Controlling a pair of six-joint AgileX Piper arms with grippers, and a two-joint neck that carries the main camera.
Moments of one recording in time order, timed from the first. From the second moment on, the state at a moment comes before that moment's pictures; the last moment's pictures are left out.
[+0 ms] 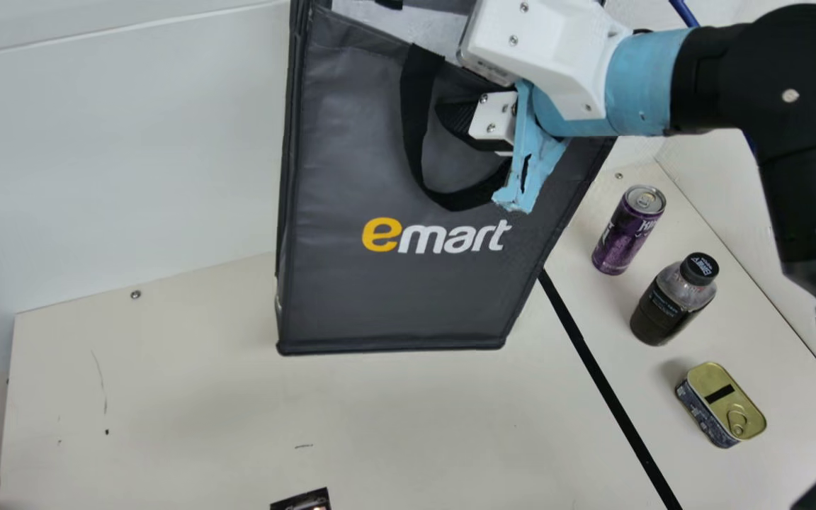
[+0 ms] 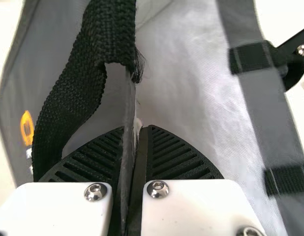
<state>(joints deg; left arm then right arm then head) -1.6 43.3 -69.0 -1.5 69.5 0.0 -3.5 91.3 -121.6 29.1 69.9 -64.5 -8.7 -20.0</state>
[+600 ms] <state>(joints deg) -1.6 43.3 -69.0 -1.5 69.5 0.0 1.9 80.0 -112.1 25.5 69.9 -62.0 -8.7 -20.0</state>
